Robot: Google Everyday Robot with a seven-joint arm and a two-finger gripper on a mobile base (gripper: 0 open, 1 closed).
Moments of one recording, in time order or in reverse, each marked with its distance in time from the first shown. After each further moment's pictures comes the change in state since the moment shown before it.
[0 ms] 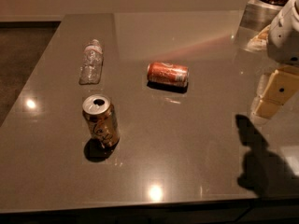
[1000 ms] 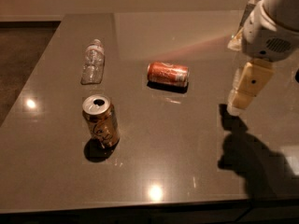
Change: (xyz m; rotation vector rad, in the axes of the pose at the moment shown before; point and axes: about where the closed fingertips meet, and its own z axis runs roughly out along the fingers) arm -0.026 -0.017 0.025 -0.054 -0.023 0.013
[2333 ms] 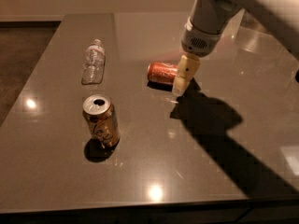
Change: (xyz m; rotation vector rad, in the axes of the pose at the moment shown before) arm -0.082 -0.078 0.103 -0.059 0.004 0.110
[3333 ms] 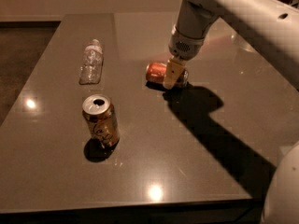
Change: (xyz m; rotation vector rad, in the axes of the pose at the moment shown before) arm -0.027 -0.015 0.042 -0.045 0.016 0.063
